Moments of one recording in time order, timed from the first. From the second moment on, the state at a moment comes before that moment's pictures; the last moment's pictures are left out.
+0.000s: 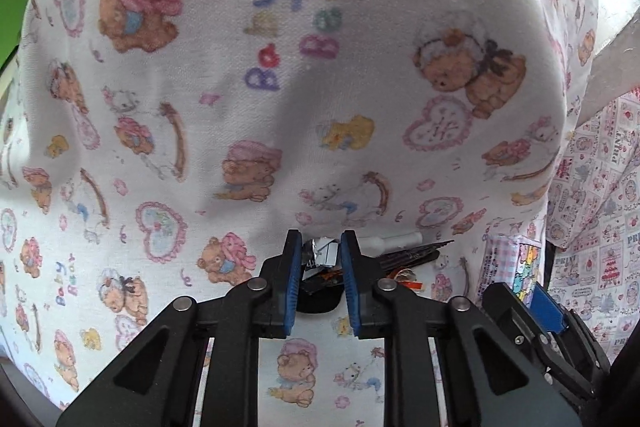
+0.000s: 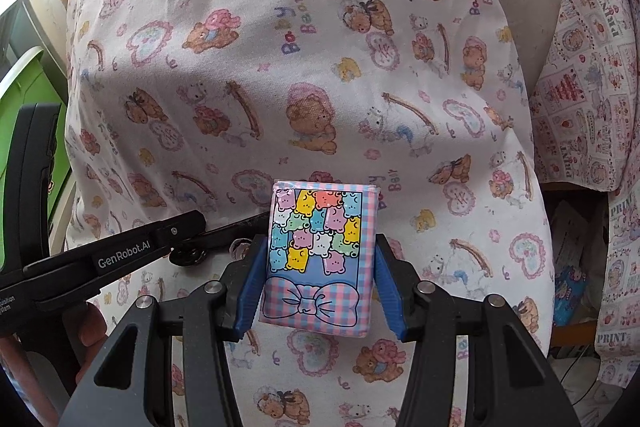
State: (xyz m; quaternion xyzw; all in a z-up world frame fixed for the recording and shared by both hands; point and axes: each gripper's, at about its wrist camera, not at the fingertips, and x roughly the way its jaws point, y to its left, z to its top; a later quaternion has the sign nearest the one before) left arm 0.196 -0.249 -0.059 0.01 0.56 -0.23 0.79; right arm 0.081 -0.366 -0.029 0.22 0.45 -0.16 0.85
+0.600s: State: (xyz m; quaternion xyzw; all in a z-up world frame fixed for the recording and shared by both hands) left arm 0.176 -0.206 -0.026 0.02 0.52 -0.22 0.82; right arm 0.071 -0.359 -0.022 0.20 0.44 -0.14 0.86
